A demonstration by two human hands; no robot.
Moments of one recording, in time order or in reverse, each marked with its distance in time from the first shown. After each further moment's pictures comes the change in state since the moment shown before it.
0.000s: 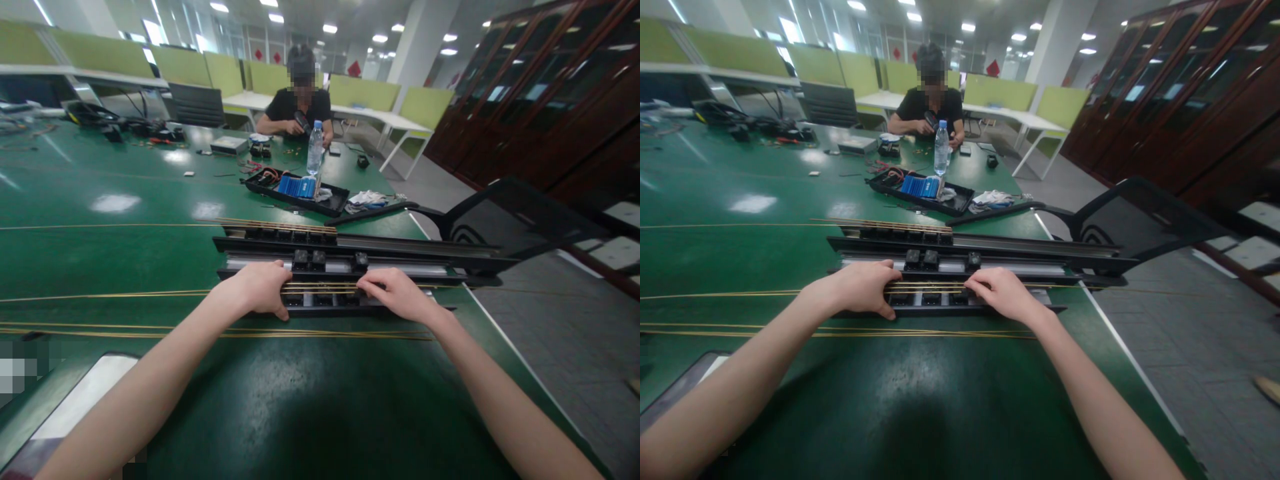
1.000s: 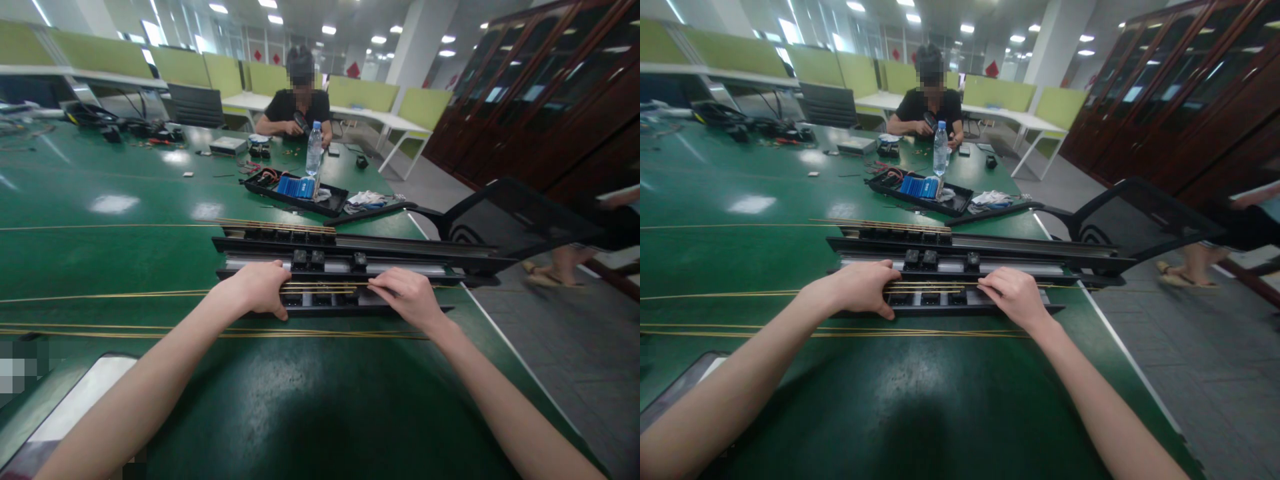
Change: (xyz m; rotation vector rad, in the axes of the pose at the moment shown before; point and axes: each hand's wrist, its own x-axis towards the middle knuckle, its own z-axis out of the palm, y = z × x) left_hand -0.001 0.002 -0.001 0.000 -0.005 0.003; right_hand -0.027 0.022 0.008 -0.277 0.366 -0.235
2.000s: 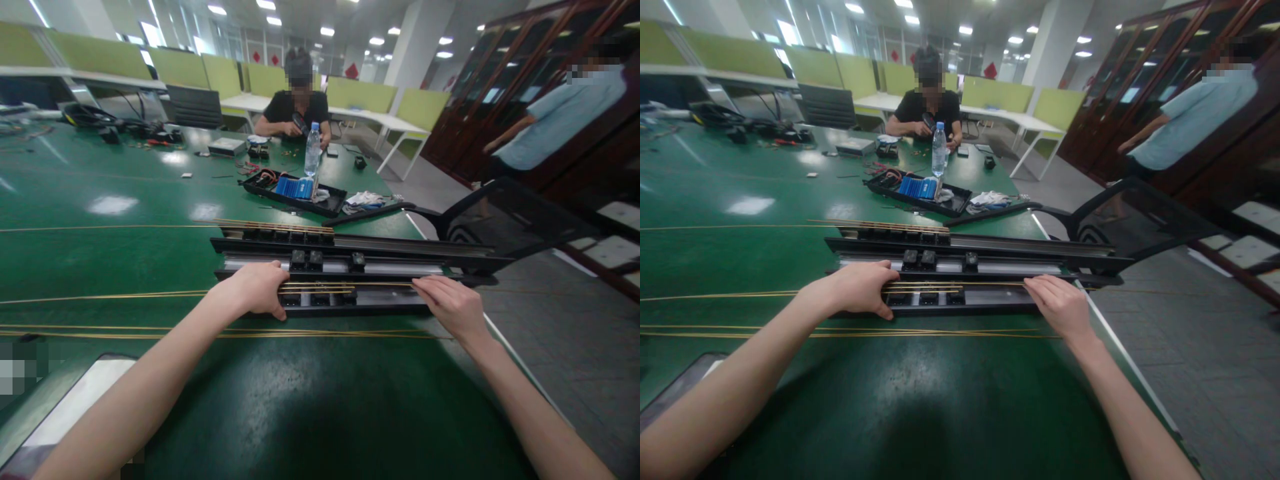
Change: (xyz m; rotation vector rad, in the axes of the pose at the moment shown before) left_hand -0.001 0.001 0.000 0.000 0.001 -0.002; right_hand -0.073 0.055 -0.031 -0.375 0.075 0.058
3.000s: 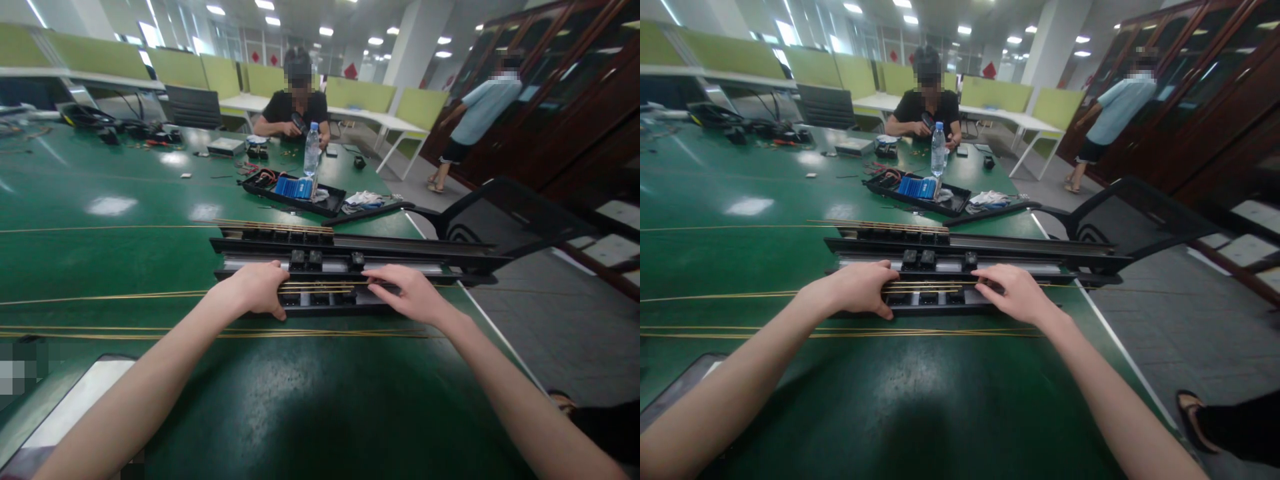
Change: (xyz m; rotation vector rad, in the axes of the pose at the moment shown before) left_hand -0.001 0.002 -0.001 -0.001 0.003 0.014; right_hand 0.081 -0.064 -0.012 0.437 -0.324 -0.016
